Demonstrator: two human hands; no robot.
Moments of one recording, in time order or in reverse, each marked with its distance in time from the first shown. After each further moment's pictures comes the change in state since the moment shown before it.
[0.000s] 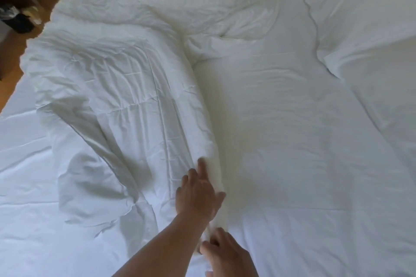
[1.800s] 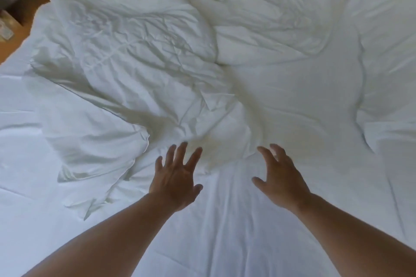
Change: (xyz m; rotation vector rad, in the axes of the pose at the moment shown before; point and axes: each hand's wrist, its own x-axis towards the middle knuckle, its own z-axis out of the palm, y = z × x) left_hand 0.139 0.017 -0.056 0.141 0.040 0.060; right_hand 0.231 0.141 -0.253 -0.350 -0.009 0.129
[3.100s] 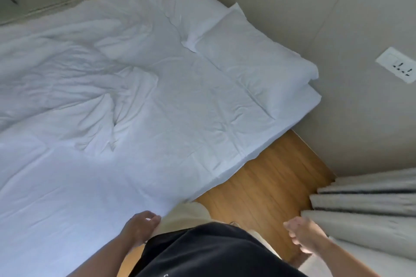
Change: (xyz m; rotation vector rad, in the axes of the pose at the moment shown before) left_hand -0.535 -0.232 0.026 -0.375 -0.613 0.048; right_hand -0.838 -0.242 0.223 1.000 -0.095 1.172
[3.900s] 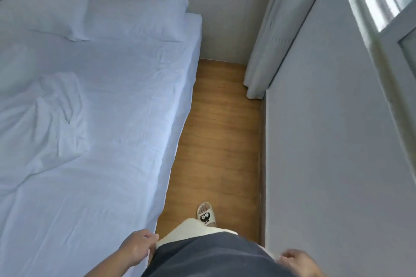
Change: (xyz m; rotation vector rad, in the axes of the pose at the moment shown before) left_hand -0.078 -0.361 -0.113 0.816 -0.285 0.196; right_hand -0.367 0.127 0.662 0.591 0.102 0.460
